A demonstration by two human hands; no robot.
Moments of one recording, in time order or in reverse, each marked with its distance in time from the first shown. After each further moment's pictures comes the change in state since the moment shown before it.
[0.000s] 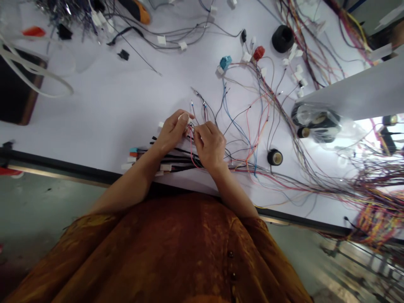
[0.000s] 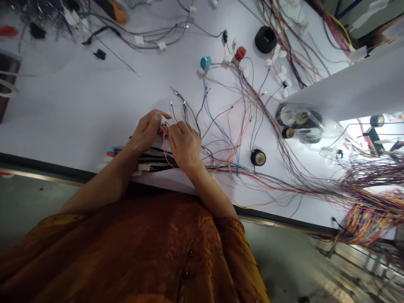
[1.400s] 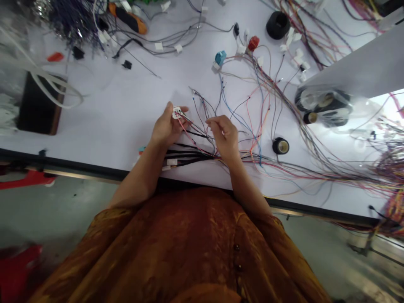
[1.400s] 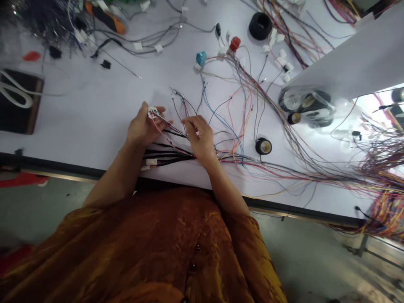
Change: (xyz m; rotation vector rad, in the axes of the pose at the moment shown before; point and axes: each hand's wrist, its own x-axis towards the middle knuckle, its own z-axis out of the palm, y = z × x) left_hand 0.013 0.005 -0.004 -0.632 0.255 -0.462; right_hand -0.008 0.017 -0.022 0.459 0.090 0.167
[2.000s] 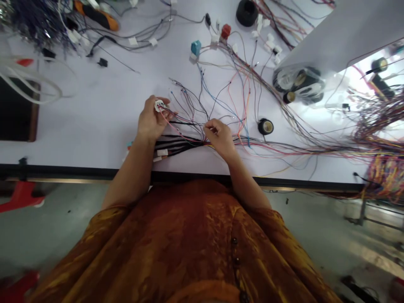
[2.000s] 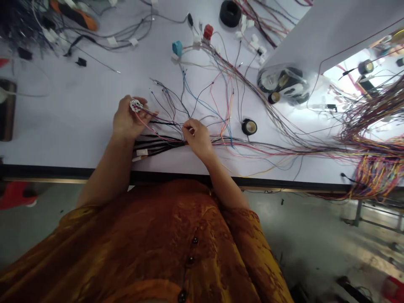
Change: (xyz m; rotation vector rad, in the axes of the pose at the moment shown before) left_hand 0.003 -0.002 -0.002 0.003 -0.075 0.079; right_hand -0.046 0.004 -0.024 -0.133 -0.028 0.224
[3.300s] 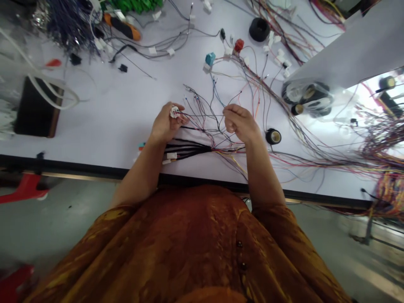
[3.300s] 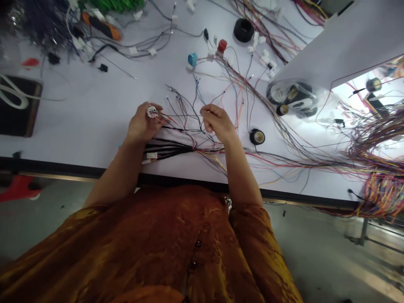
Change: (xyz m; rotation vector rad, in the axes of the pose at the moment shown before) left_hand -0.002 0.001 0.003 0.085 -0.034 -0.012; right_hand 0.066 -0.008 -0.039 0.282 -0.191 0.173
